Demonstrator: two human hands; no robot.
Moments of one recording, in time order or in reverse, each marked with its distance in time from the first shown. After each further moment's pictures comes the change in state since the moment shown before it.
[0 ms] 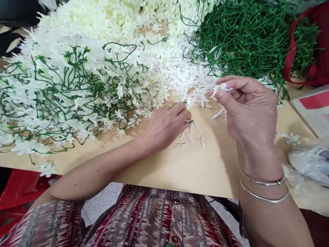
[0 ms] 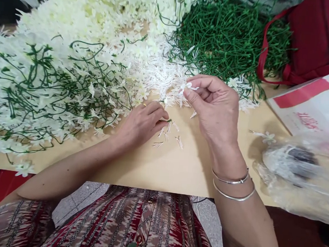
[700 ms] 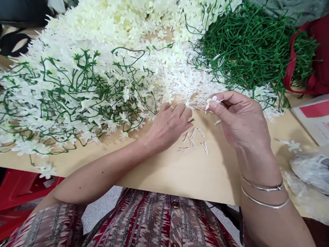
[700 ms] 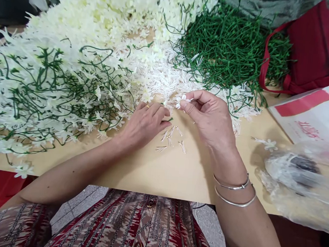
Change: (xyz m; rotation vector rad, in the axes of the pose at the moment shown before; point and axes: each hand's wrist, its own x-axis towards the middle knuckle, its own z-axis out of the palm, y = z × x) left_hand 0.004 -0.010 0.013 0.145 0.126 0.006; right_hand -0.003 0.005 0.001 -0.063 -0.137 0.205
